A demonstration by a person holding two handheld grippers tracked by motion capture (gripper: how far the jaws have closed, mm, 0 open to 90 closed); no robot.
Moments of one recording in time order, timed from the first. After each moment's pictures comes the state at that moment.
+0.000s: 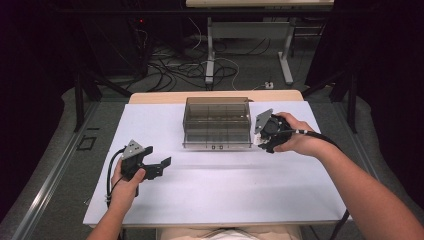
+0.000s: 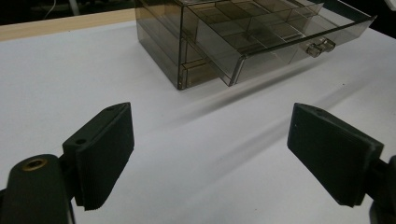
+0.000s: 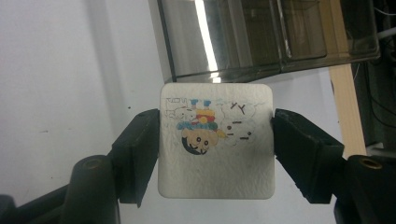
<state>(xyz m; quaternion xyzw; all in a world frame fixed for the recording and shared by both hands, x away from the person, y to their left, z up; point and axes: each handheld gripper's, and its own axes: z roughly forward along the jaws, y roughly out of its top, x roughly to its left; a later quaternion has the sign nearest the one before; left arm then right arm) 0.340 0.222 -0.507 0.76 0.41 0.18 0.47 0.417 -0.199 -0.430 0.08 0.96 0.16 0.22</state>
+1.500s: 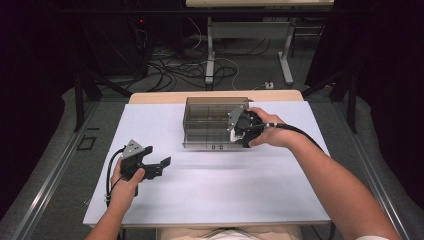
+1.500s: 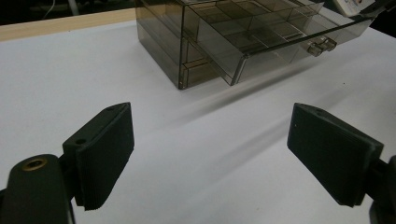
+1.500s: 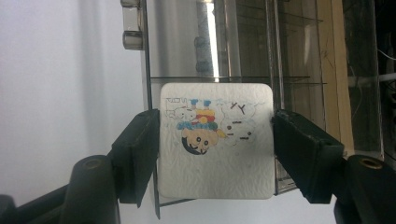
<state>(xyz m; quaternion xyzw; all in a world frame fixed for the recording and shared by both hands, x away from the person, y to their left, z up) 0.342 0.224 -0.507 0.76 0.41 0.18 0.47 0.443 -0.134 -0.437 0.02 0.96 0.17 0.21</state>
